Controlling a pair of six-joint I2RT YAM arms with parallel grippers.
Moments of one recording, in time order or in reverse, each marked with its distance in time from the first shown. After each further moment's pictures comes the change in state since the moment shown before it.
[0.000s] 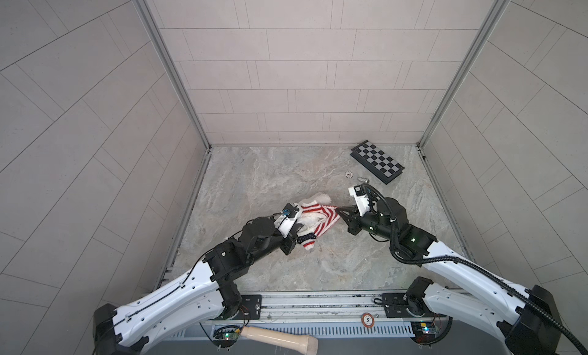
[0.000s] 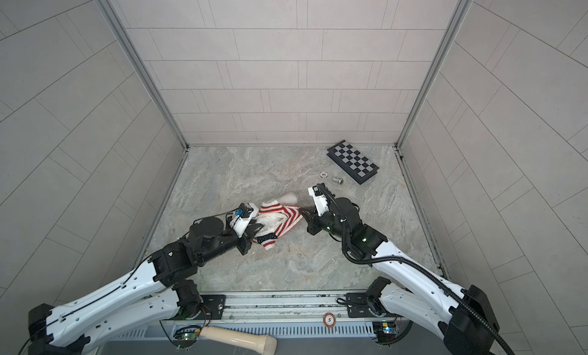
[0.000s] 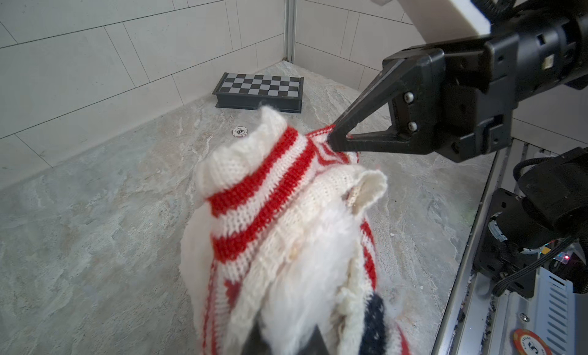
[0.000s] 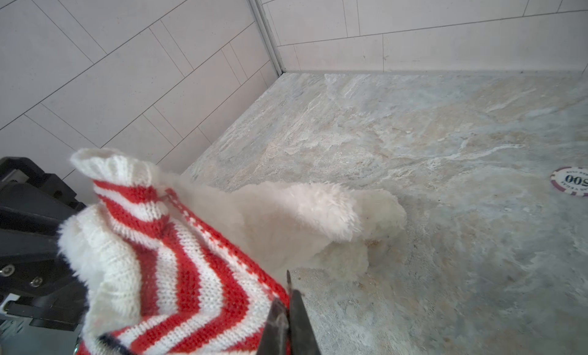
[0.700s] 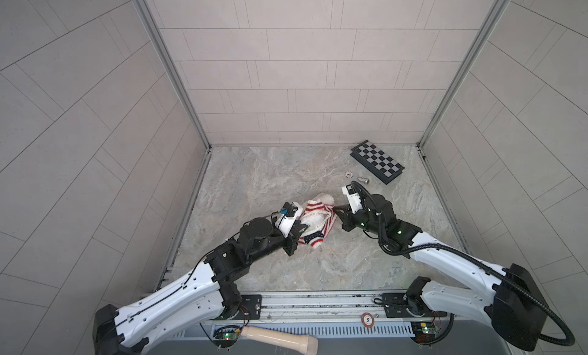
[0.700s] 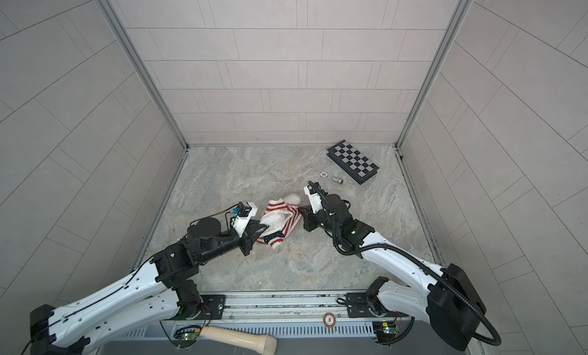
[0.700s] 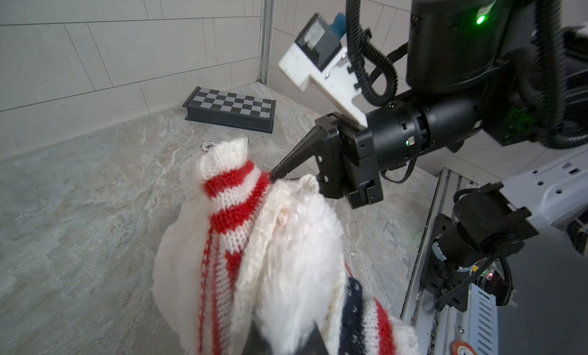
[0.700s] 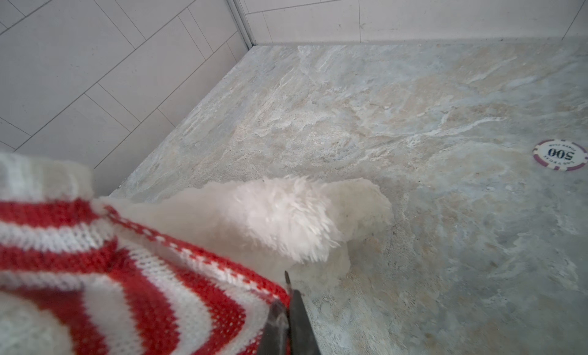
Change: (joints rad) left arm 0.002 -0.006 -0.047 0.143 0.127 -0.117; right arm -0.021 0.194 0.009 0.060 0.032 -0.027
